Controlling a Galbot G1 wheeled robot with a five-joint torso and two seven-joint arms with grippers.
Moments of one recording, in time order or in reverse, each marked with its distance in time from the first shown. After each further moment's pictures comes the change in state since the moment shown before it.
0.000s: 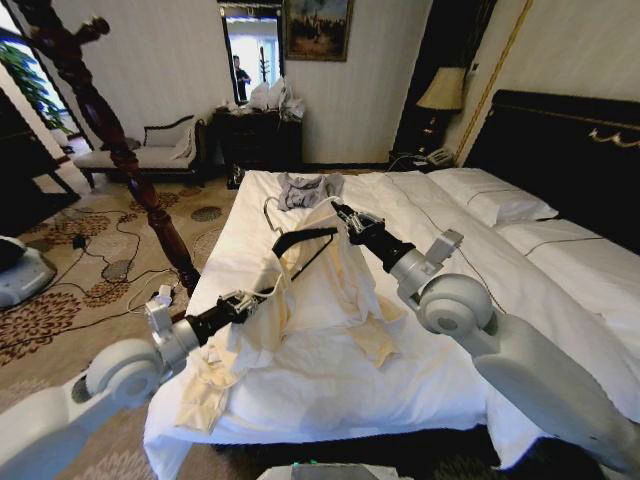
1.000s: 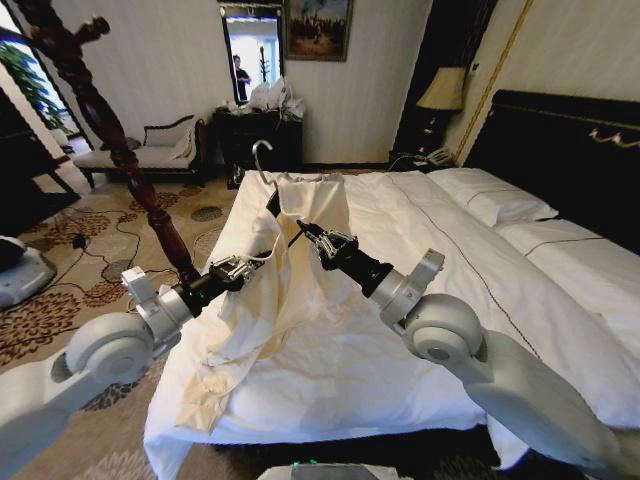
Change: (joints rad) left arm -0.056 0.090 -0.119 -0.115 -0.118 -0.040 -0.066; right arm -0.019 0.046 -0.093 0.061 -0.141 -0.035 -0.068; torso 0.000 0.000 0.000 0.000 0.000
